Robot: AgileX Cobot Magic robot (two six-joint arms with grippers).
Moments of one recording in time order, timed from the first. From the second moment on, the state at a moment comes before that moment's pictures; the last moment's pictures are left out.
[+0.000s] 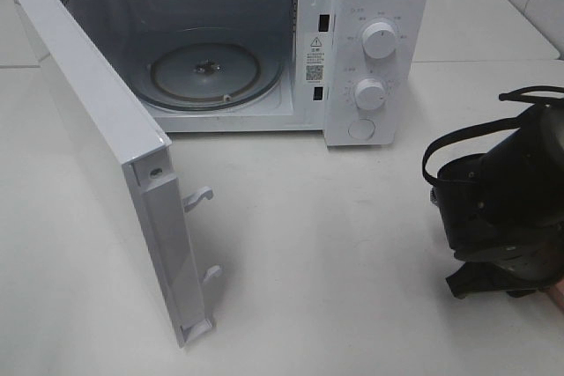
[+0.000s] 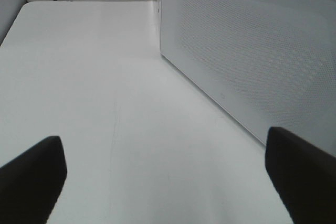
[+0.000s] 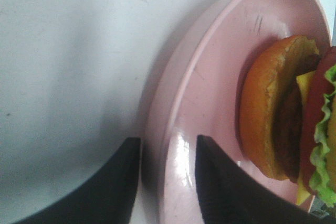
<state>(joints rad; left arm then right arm) 0.06 0.00 -0.50 -0.17 1.04 0.10 0.63 1.89 -0.63 -1.01 0.86 1.35</state>
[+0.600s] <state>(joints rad) 0.06 0.00 -0.50 -0.17 1.04 0.10 0.69 1.36 -0.63 -0.53 0.77 0.69</state>
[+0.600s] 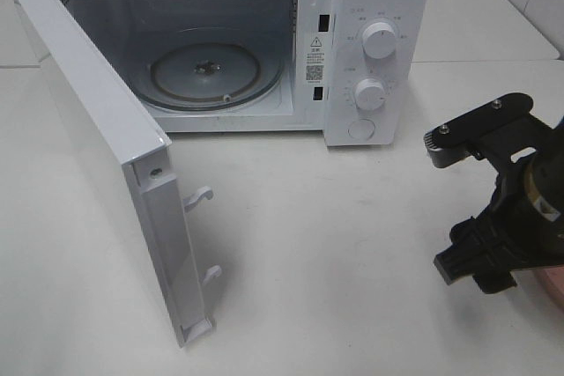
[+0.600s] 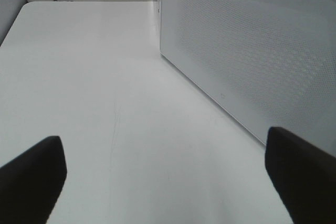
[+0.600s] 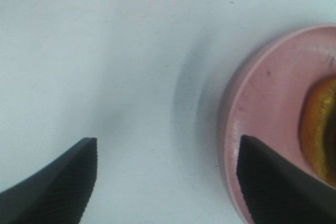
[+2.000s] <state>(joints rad) 0.06 0.00 -0.50 -0.17 1.04 0.10 0.29 0.19 -0.51 -0.08 1.05 0.12</state>
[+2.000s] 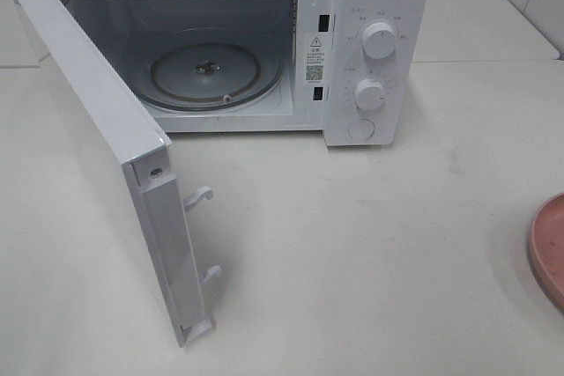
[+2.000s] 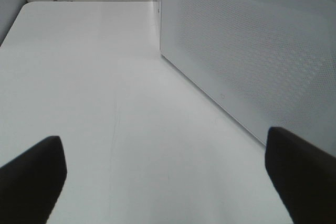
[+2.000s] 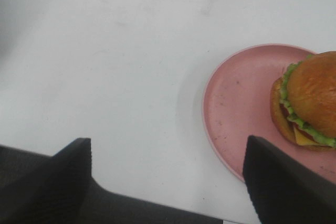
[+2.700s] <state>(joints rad) 0.06 0.00 -0.50 -0.17 1.04 0.10 0.15 0.00 -0.51 -0.07 1.05 0.11</state>
